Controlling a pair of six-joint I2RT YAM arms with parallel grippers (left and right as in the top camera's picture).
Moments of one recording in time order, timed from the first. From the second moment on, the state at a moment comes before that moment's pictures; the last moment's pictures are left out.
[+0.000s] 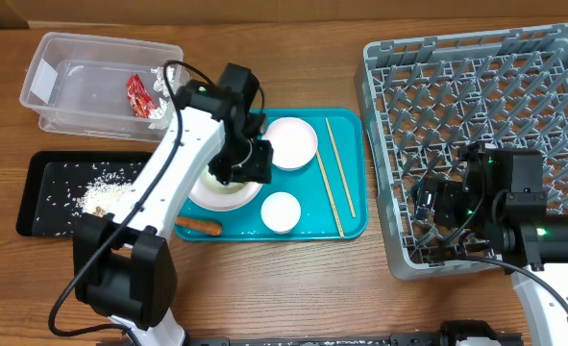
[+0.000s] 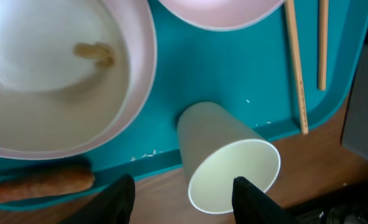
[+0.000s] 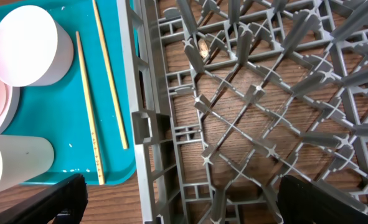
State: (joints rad) left arm -0.36 1.84 1.56 -1.27 0.25 -0.21; right arm 0.00 1.01 0.95 -0.98 -0.17 0.15
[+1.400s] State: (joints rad) left arm -0.22 1.84 1.43 -0.81 1.34 -0.05; right arm -0.03 1.32 0.95 -0.54 -1.21 -0.18
